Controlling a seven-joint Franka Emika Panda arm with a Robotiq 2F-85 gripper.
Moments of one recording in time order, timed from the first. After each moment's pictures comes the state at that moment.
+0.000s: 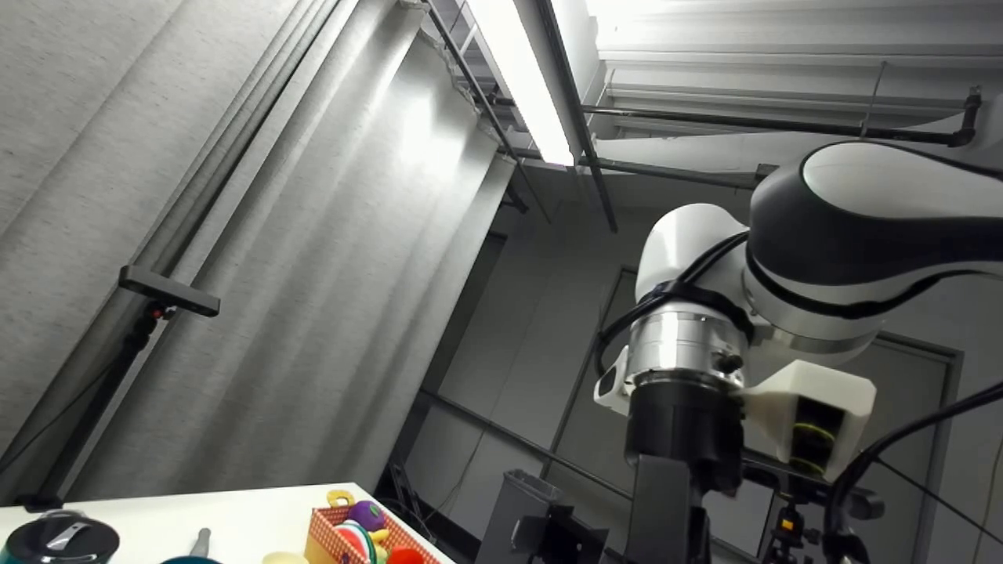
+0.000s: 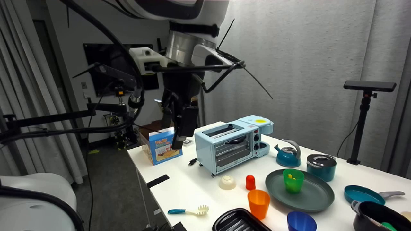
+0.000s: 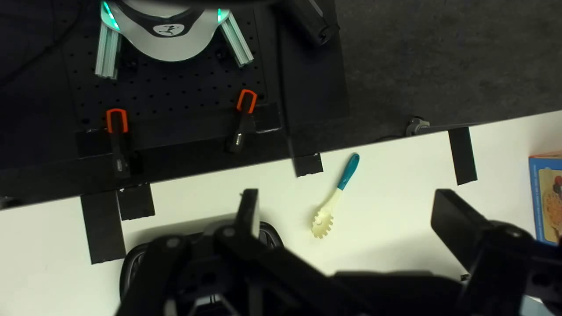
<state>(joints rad) 0.02 -0.80 -0.02 -2.47 0.25 1.44 0.14</state>
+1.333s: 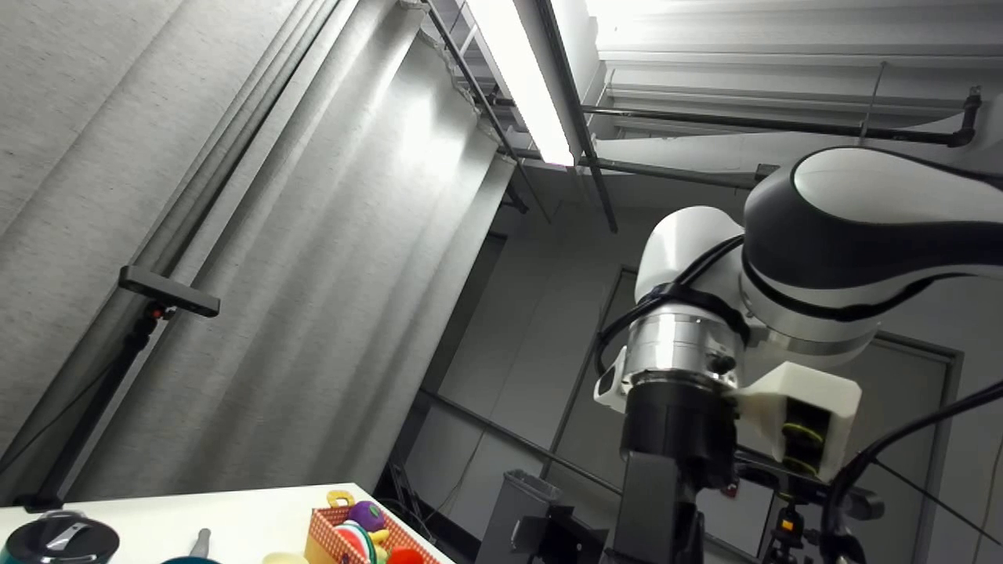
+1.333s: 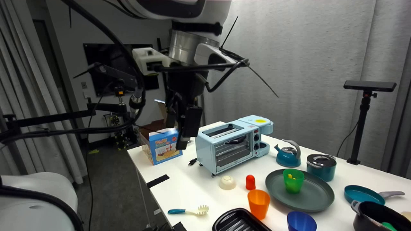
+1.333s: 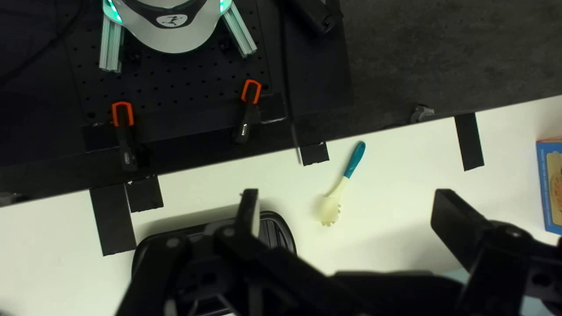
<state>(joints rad) -0.01 -0.80 -0.02 -2.47 0.25 1.46 0.14</state>
